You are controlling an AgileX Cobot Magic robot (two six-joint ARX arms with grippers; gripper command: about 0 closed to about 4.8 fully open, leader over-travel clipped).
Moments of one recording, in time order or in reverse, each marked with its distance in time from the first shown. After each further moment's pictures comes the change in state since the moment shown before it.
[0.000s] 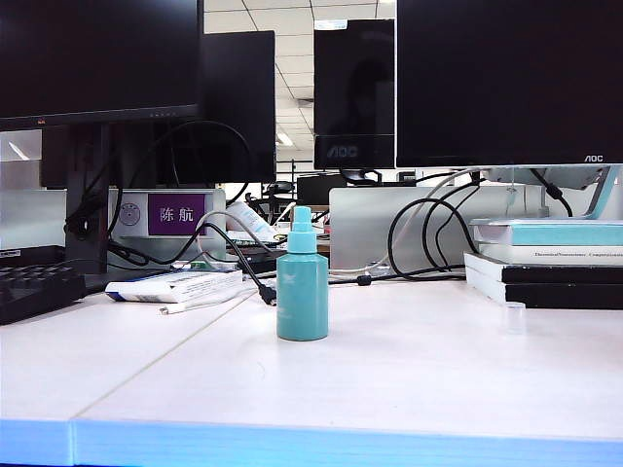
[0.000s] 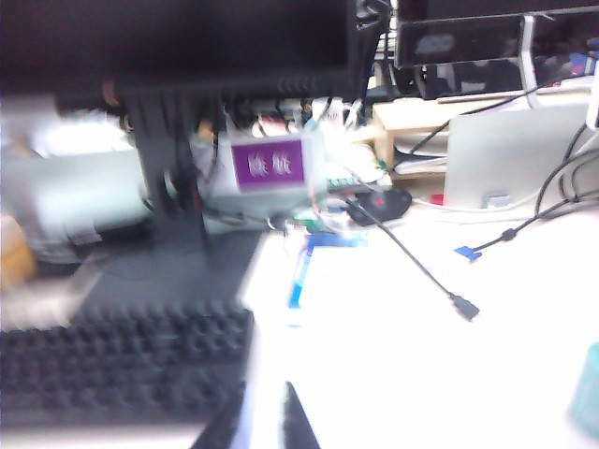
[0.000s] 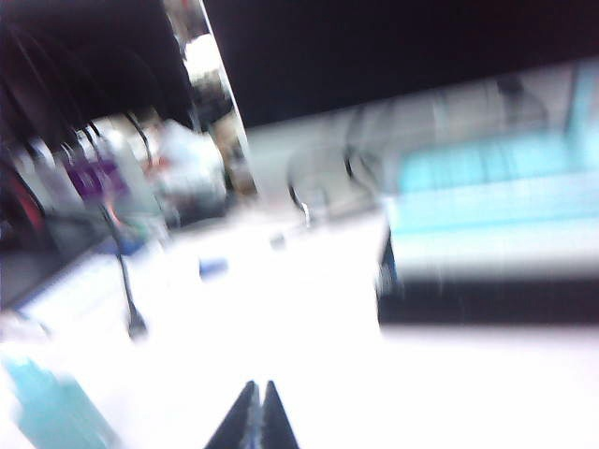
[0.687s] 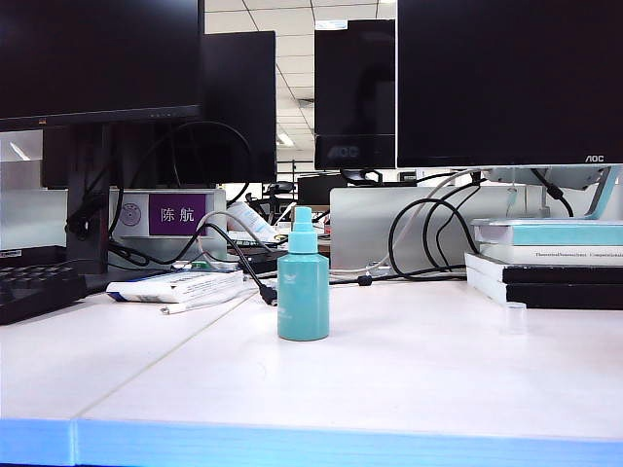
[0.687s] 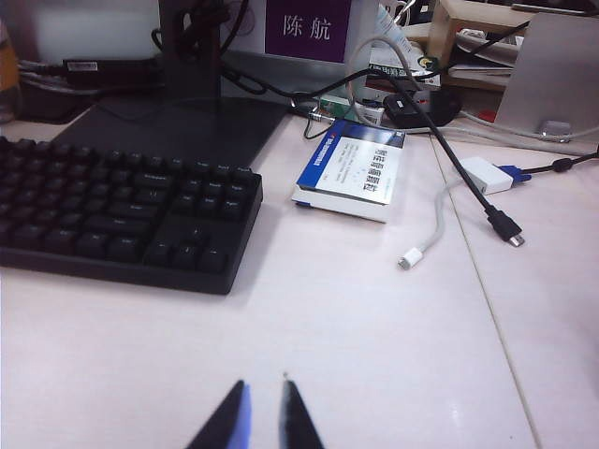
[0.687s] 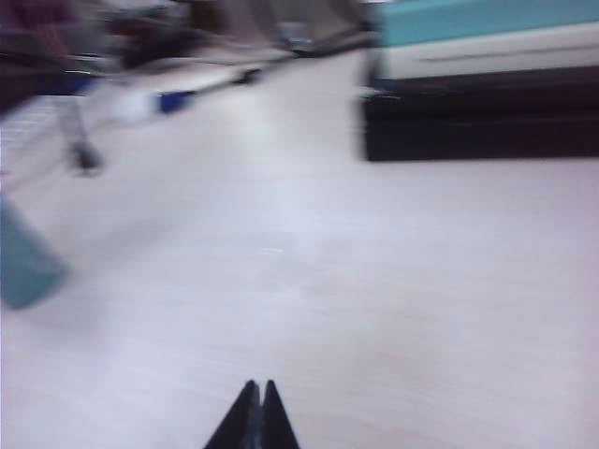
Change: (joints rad) left arm 0.000 0.000 -0.241 0.057 -0.086 -0.245; right arm 0.000 -0.003 -0.135 -0.103 -0.063 -0.045
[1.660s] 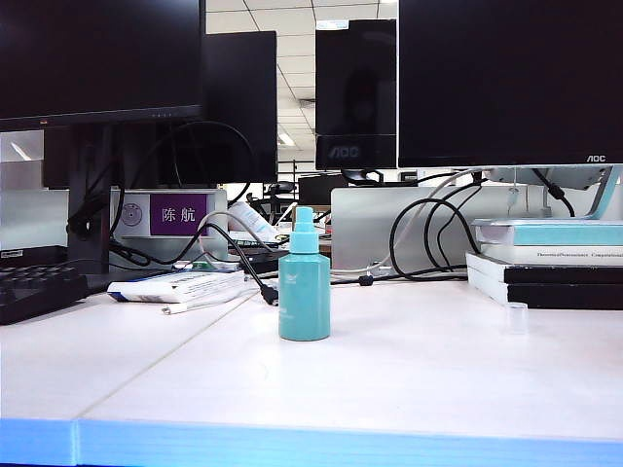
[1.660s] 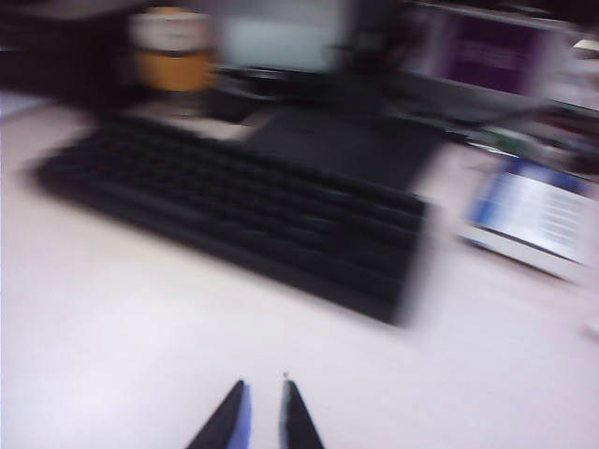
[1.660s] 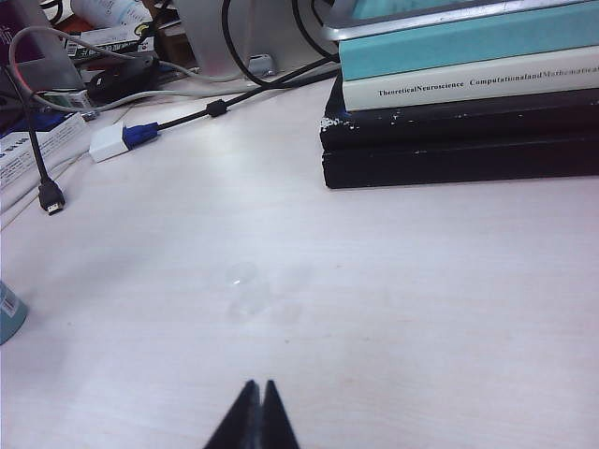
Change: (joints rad) left arm 0.394 -0.013 0.000 -0.005 0.090 0.000; right arm -0.003 0.000 0.000 0.025 0.091 0.014
